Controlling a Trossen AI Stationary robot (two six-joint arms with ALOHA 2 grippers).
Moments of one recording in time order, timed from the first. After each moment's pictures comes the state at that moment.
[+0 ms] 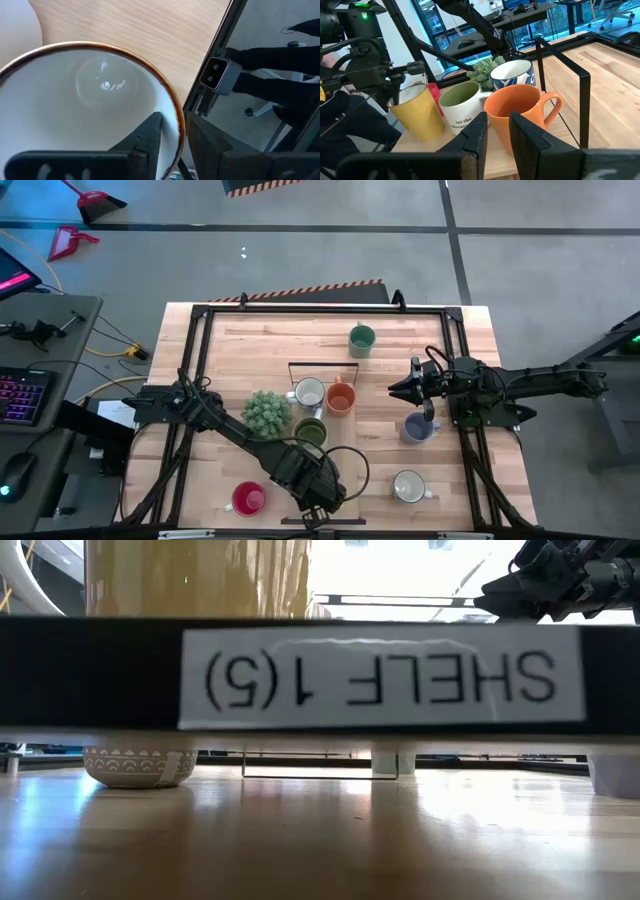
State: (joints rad) left arm -0.54 2.29 2.35 -1.37 0.09 -0.95; right arm -0.01 0.52 0.23 0.20 -0.12 0.31
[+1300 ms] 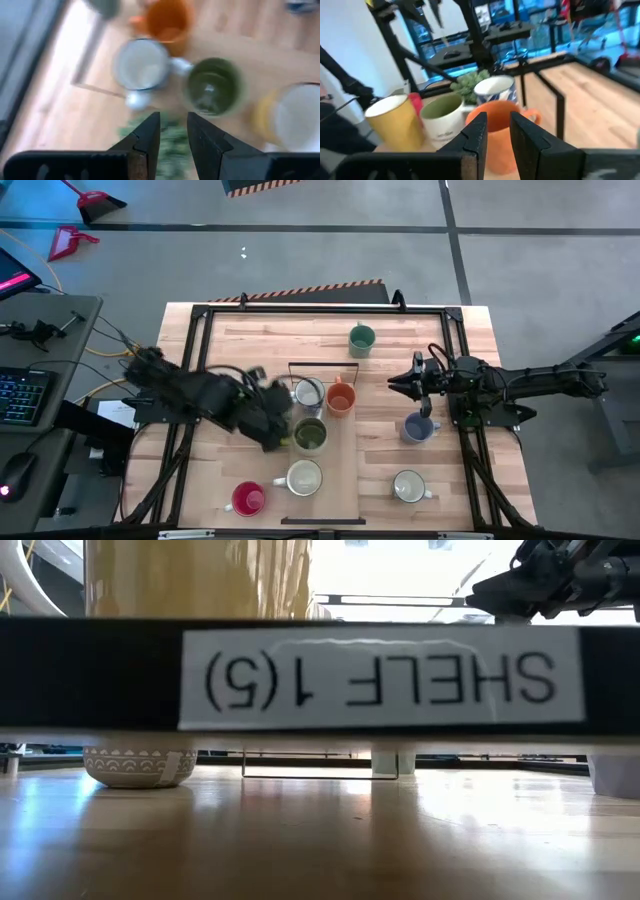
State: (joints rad) left arm -0.46 1.73 1.99 -1.55 -0.51 -0.70; right arm -0.01 0.52 0.23 0.25 -0.02 0.23
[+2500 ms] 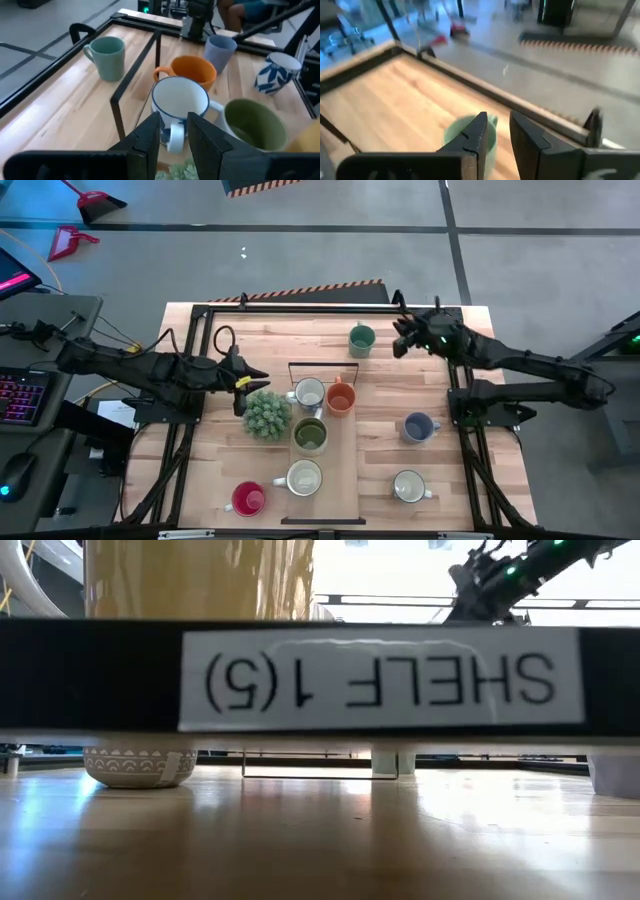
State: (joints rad) left arm -0.19 0.77 0.67 -0.33 -0.37 -0.28; right arm -0.37 0.86 0.69 -0.24 0.41 0.30
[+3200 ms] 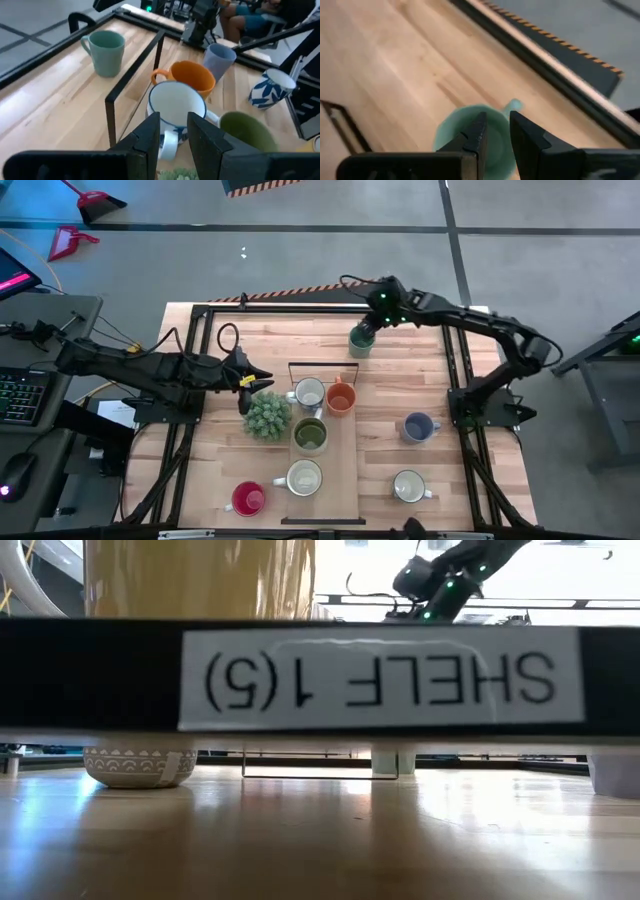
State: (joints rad) left arm -0.16 0.81 0.67 -0.29 -0.34 -0.39; right arm -0.60 1.52 1.17 -0.51 0.00 0.17
